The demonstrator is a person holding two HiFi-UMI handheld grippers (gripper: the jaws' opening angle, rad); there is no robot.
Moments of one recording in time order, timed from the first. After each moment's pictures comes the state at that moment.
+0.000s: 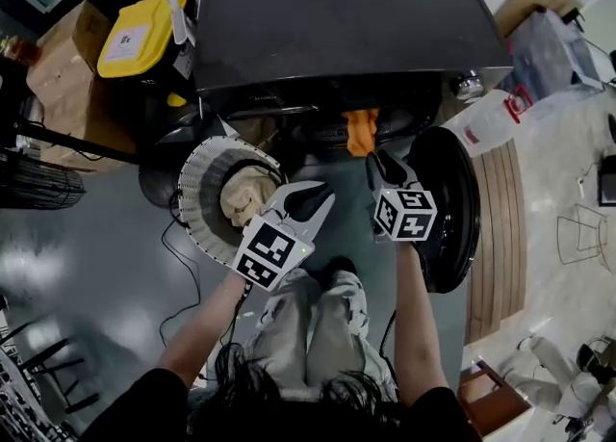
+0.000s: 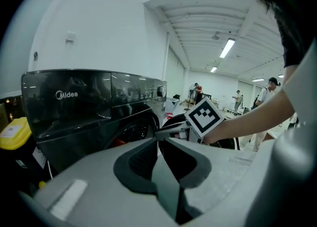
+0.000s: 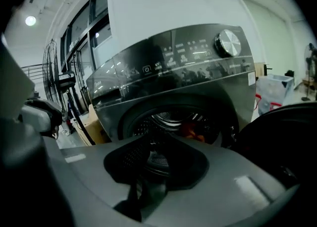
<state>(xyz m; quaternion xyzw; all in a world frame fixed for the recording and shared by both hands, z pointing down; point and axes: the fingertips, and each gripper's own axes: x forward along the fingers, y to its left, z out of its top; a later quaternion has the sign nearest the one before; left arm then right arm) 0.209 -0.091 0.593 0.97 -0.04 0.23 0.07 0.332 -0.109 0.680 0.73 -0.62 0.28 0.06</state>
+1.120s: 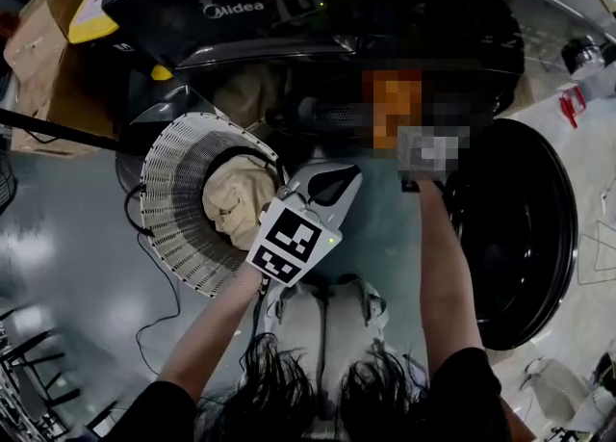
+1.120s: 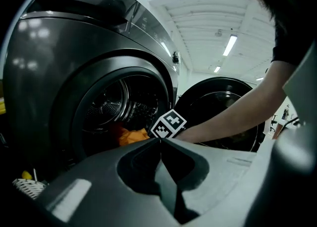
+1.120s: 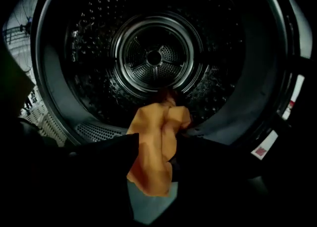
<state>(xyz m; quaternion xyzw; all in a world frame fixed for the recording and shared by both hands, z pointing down) 0.247 -0.135 0.777 0.98 -0.05 0.20 0.07 0.445 -0.205 0.948 0.76 -0.54 0.30 0.21</state>
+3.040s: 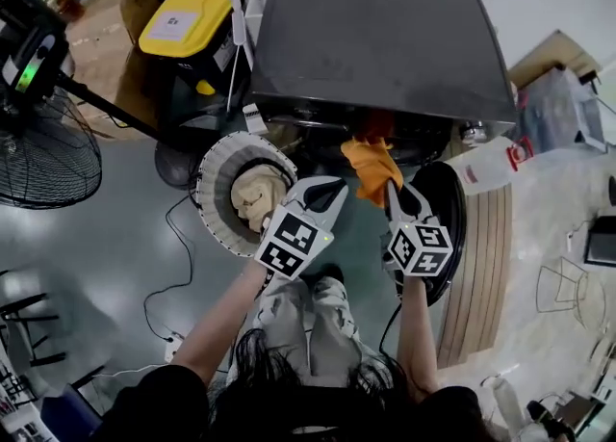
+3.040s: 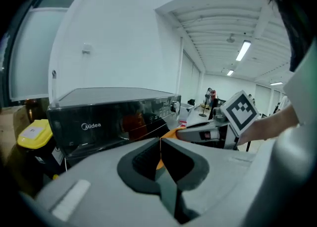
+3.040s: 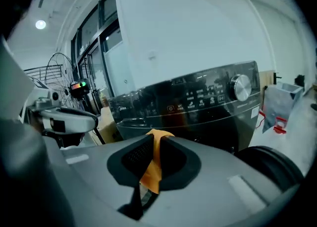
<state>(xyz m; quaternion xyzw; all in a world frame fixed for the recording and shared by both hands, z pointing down) 0.210 -0.112 0.529 0.96 -0.13 0.22 0.08 0.311 -0.085 0.580 0.70 -0.66 0.26 0.06</state>
